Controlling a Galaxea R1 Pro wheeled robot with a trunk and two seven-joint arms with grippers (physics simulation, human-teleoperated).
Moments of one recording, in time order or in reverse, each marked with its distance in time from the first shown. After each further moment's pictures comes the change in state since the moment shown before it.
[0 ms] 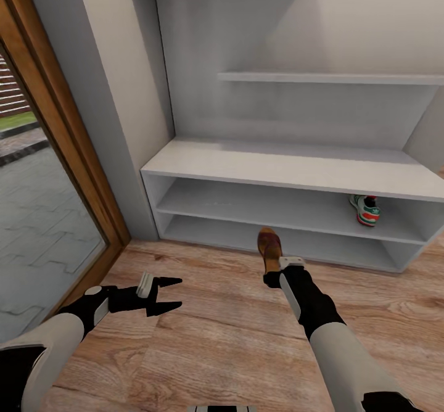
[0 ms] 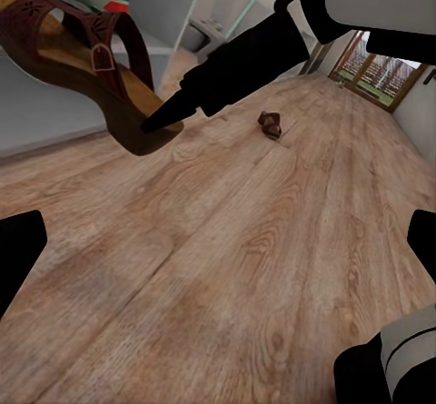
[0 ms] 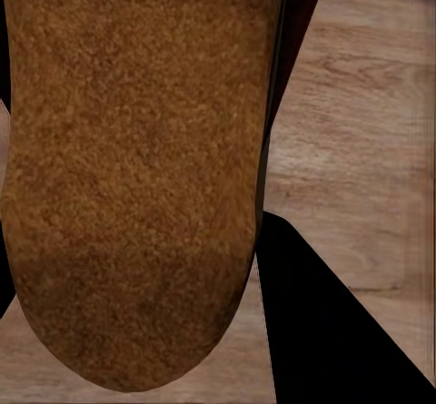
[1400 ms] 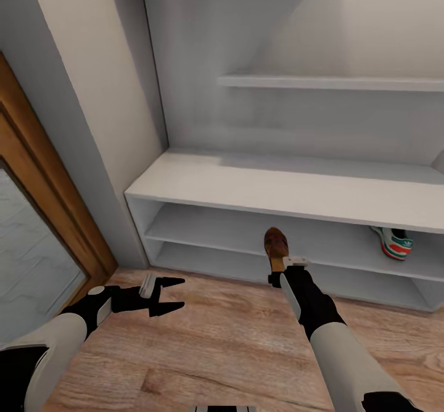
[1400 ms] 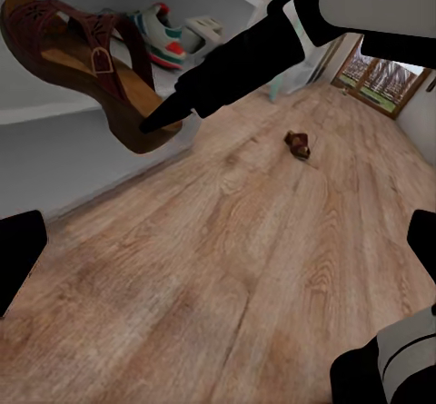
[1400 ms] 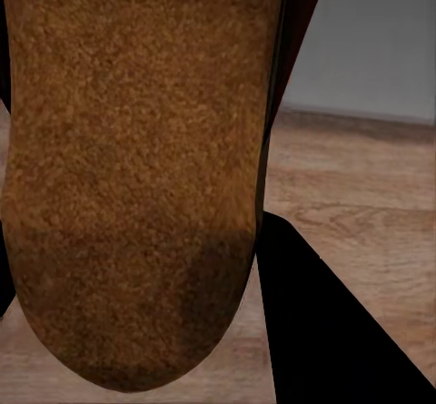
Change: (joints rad) left arm 0.000 -0.014 -0.001 0.000 0.000 0.000 0.000; right arm 0.000 -0.001 0.000 0.000 -0.002 0.000 -0.094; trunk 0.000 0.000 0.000
